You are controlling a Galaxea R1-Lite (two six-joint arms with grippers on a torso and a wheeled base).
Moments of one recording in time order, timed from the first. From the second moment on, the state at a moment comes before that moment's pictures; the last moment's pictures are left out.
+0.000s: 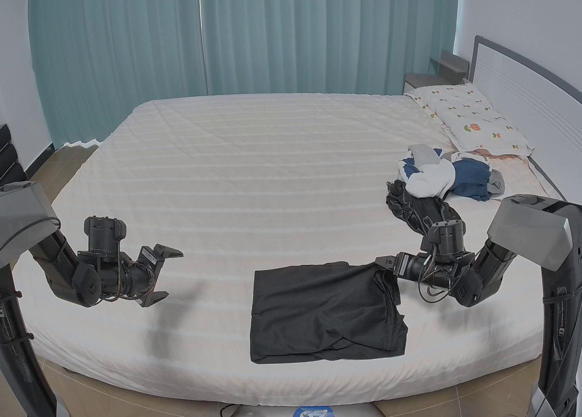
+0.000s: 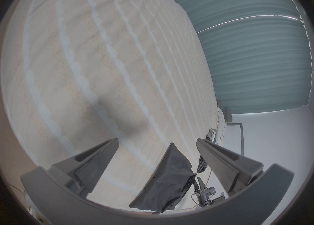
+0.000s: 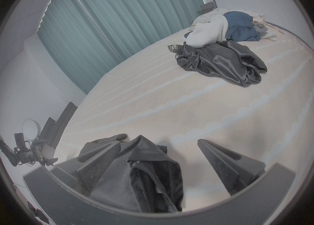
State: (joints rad) left arm 0.00 2.10 -0.68 -0.71 -0.35 -1.11; right arm 0.24 2.40 -0.92 -0.92 0.11 0.46
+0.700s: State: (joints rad) left arm 0.00 2.10 -0.68 -0.71 -0.35 -1.11; right arm 0.25 2.44 -0.97 -0.90 0.07 0.42
